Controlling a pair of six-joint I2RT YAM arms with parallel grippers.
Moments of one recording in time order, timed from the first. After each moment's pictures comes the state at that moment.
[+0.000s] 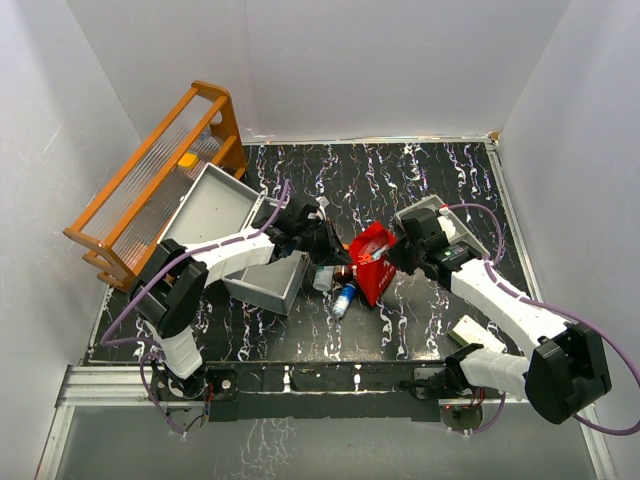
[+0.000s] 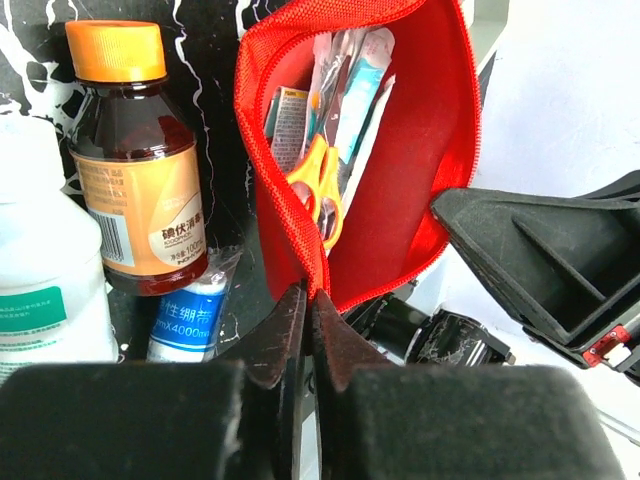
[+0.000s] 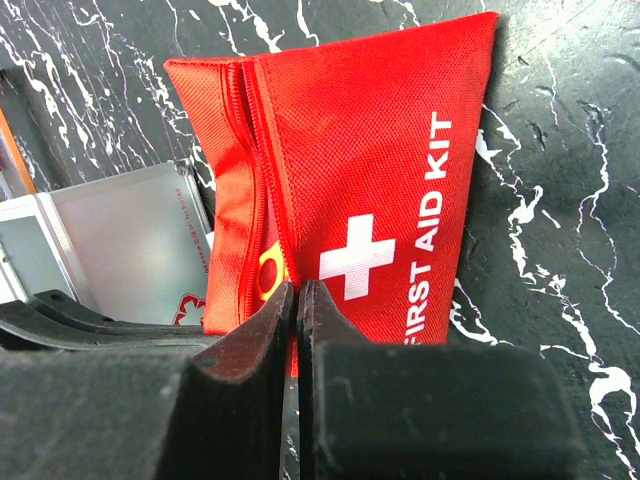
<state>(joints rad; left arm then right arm) -0.72 1.75 1.11 -0.11 0.43 -1.01 0.46 1.15 0.79 -0.48 0.14 1.19</state>
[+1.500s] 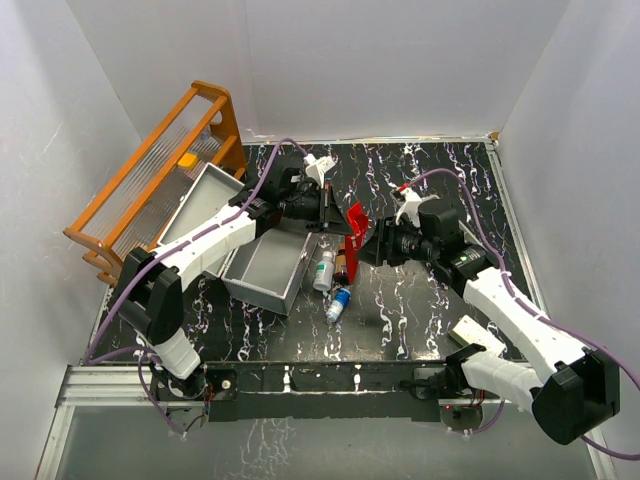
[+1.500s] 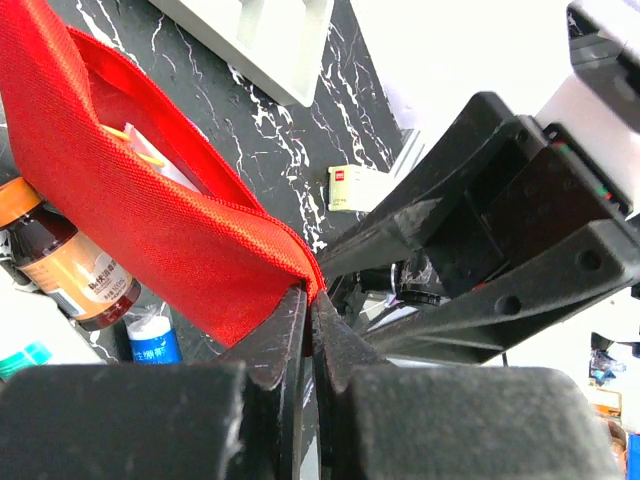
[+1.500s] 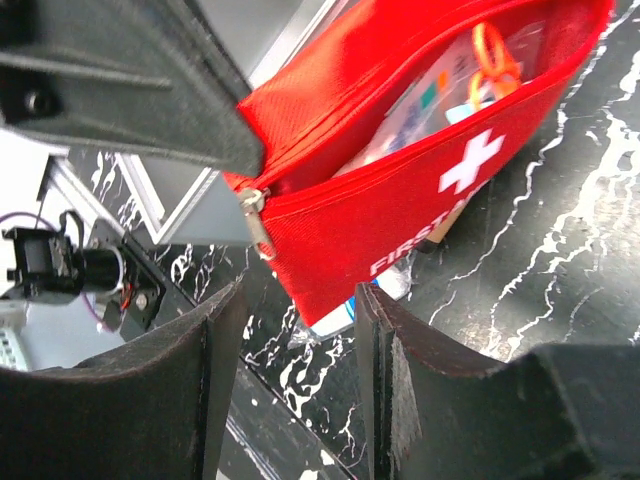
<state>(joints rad) -0.63 1.66 1.32 -0.24 0.68 -0.64 0.42 1.03 0.81 -0.32 -0.42 0.45</state>
